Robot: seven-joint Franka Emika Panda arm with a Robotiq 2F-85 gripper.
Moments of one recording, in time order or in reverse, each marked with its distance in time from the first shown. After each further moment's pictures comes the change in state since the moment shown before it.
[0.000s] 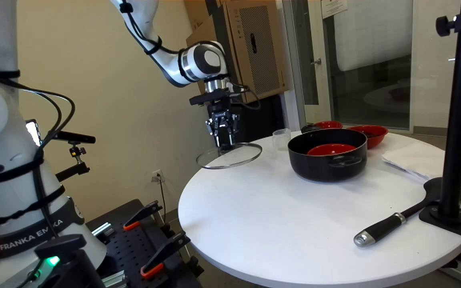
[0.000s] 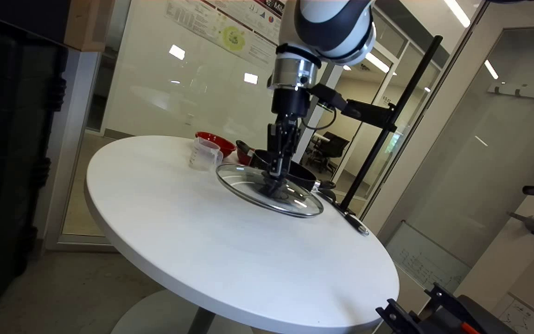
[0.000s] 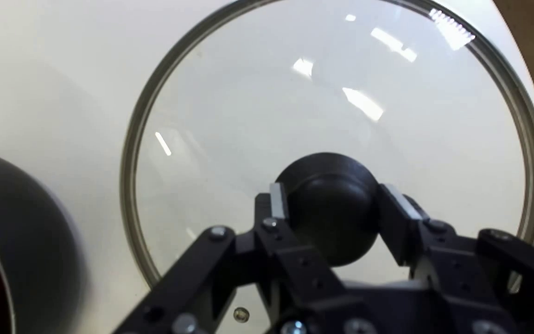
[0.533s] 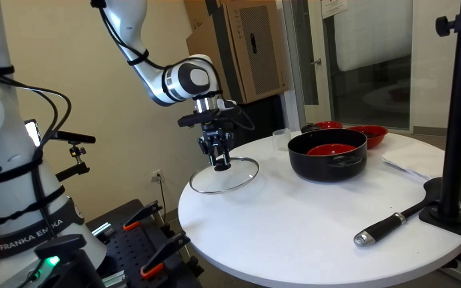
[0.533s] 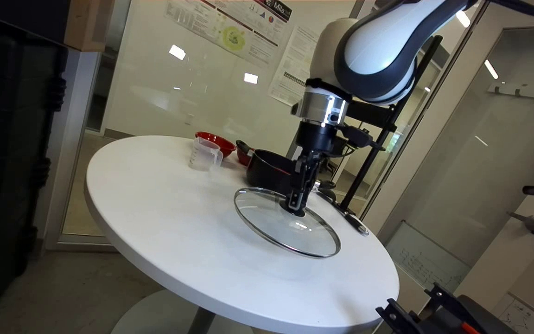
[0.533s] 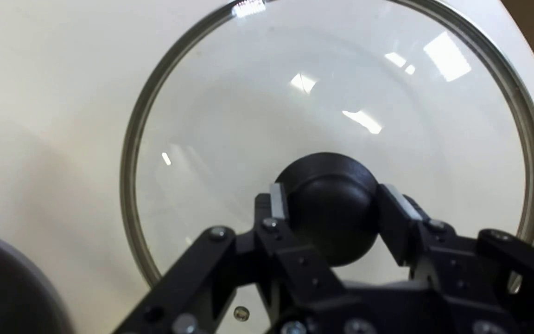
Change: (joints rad) arm -0.036 -0.096 -0.025 -0.317 -0.034 0.310 0.000
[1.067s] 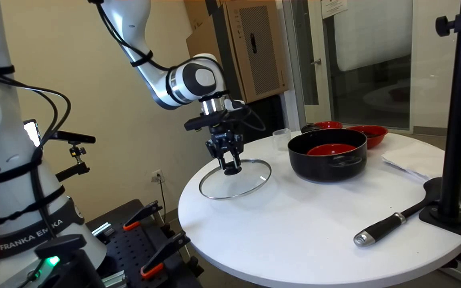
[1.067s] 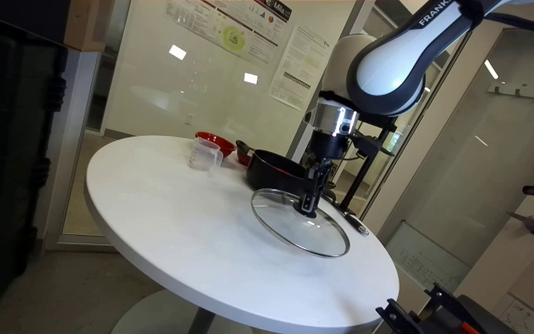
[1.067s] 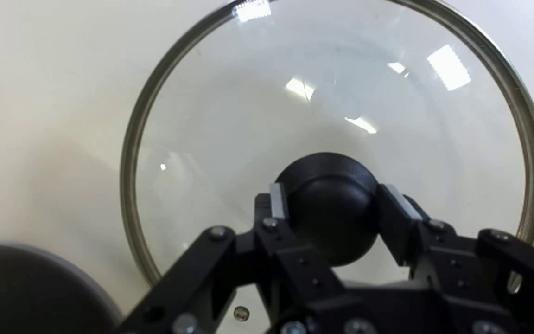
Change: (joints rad) arm -0.022 0.000 -0.071 -0.028 -0.077 0.060 0.002
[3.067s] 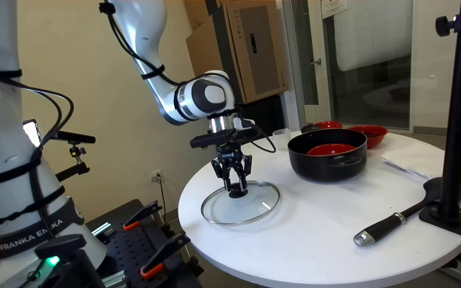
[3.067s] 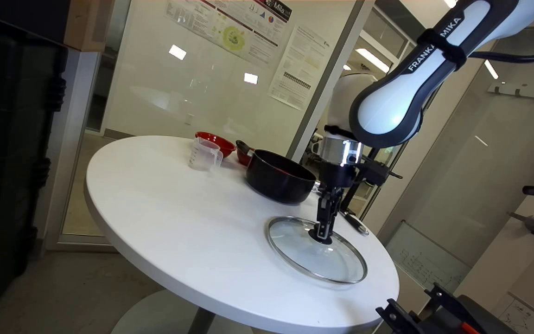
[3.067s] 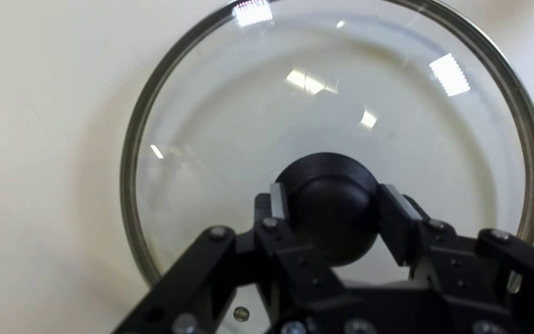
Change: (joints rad) arm -0.028 0.109 -0.070 -0.009 -0.051 0.028 0.001
